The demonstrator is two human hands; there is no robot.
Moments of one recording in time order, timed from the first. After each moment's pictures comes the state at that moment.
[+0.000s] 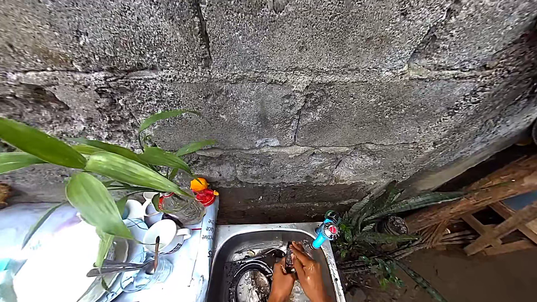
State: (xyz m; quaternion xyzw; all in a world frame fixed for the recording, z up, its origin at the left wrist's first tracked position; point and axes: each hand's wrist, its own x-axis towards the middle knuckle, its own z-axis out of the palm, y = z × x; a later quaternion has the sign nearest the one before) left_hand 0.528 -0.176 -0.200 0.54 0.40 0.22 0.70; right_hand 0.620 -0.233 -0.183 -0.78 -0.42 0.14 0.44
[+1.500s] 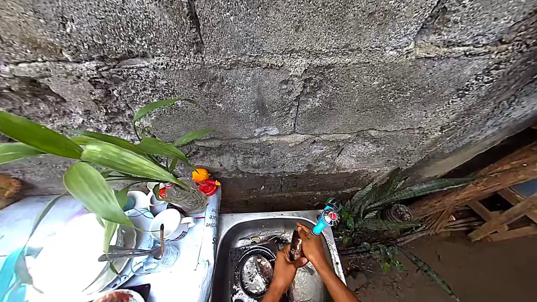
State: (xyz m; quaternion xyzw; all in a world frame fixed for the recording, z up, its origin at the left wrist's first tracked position) left_hand 0.518 -0.179 -0.193 0.56 0.36 0.21 0.71; right_hand 0.642 -0.211 -0.173 -0.80 -0.30 0.32 0.42
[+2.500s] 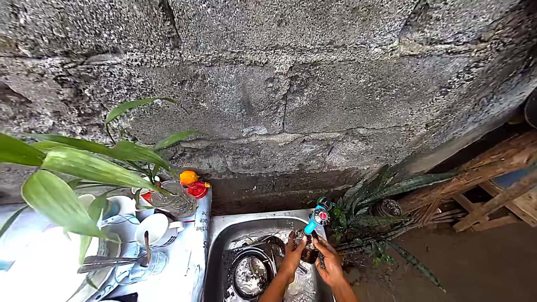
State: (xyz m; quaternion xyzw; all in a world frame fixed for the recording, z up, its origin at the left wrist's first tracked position) left_hand 0.578 -0.181 -0.202 0.47 0.44 0.09 0.76; right_hand 0.666 -0.272 -0.197 -0.54 0.04 0.40 0.74
